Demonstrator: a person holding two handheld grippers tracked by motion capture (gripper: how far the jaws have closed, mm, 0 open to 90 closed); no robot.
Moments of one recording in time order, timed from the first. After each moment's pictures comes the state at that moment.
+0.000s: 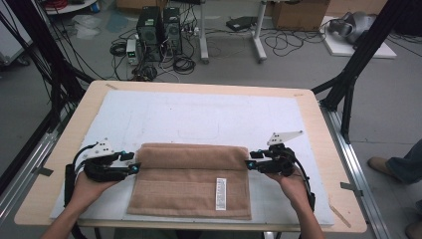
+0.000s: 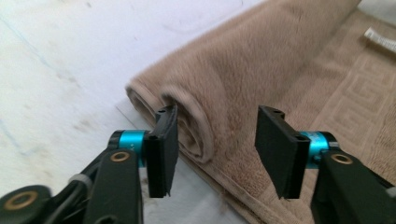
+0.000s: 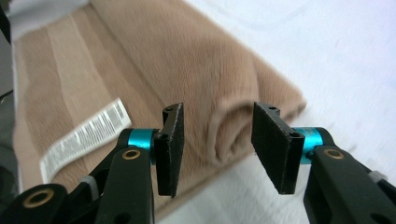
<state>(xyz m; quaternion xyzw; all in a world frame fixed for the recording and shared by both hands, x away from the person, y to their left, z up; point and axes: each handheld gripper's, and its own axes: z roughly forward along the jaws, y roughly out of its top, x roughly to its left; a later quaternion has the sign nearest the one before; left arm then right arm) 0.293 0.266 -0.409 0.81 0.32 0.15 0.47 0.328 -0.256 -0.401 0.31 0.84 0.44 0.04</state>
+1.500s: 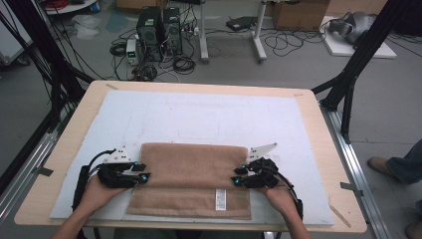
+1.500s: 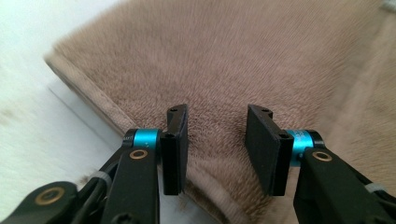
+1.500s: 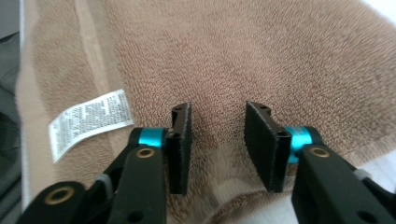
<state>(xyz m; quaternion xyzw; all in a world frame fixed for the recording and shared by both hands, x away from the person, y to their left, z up) 0.288 0.235 -0.440 0.85 0.30 0.11 0.42 0.309 -0.213 -0.434 0.24 0.89 0.39 0.01</state>
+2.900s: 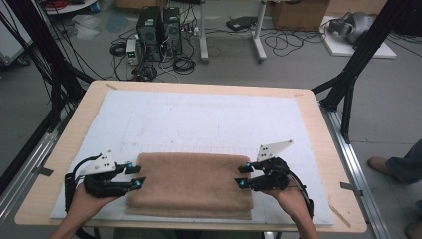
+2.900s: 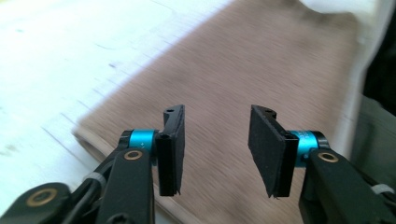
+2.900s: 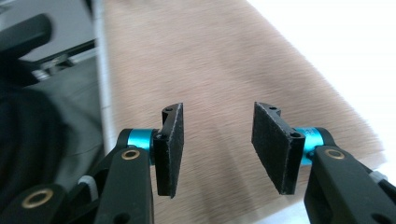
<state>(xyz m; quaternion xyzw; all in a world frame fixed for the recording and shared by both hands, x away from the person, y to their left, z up) 0.261 0.240 -0.400 0.83 0.27 0.12 0.48 0.290 -0.224 -0.386 0.22 0.88 0.43 0.00</state>
